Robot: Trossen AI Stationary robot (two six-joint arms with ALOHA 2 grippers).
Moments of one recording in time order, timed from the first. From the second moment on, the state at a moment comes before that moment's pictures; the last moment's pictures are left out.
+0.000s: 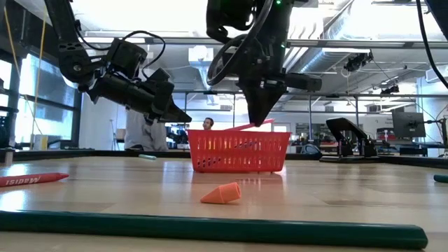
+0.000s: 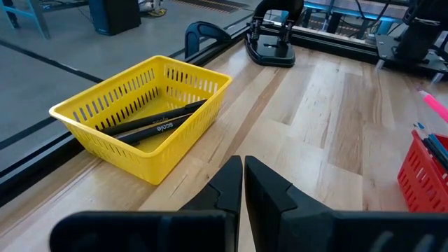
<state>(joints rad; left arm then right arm) 0.63 1.60 0.39 0.91 0.09 -0.05 0.07 2.02 1.62 -1.03 0.33 -0.77</state>
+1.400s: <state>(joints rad) 0.29 1.54 0.39 0.59 0.26 0.08 -0.03 1.49 1.12 -0.73 0.28 -0.33</state>
